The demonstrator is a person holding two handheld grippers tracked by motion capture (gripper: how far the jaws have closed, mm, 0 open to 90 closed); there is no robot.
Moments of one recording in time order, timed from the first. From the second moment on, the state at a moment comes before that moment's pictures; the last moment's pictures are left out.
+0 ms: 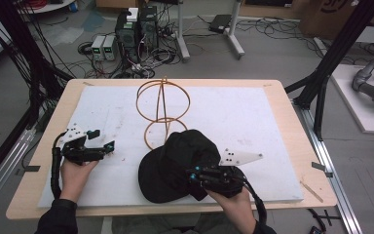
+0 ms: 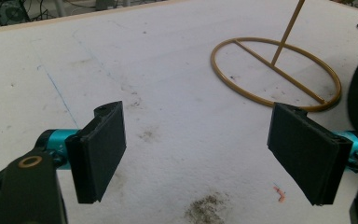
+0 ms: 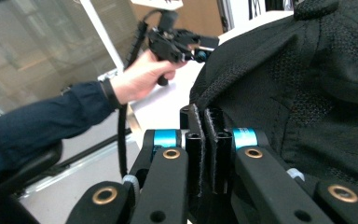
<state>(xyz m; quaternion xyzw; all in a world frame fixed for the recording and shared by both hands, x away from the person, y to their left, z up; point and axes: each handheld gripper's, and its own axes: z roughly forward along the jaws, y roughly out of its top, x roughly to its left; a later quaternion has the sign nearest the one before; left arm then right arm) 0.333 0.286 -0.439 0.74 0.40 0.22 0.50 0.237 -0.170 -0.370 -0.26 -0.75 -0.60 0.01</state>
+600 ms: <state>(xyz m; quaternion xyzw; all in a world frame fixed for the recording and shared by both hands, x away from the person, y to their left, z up) 0.333 0.287 -0.438 0.73 0.40 0.22 0.51 0.212 -0.196 -0.320 -0.21 -0.75 -0.63 0.02</state>
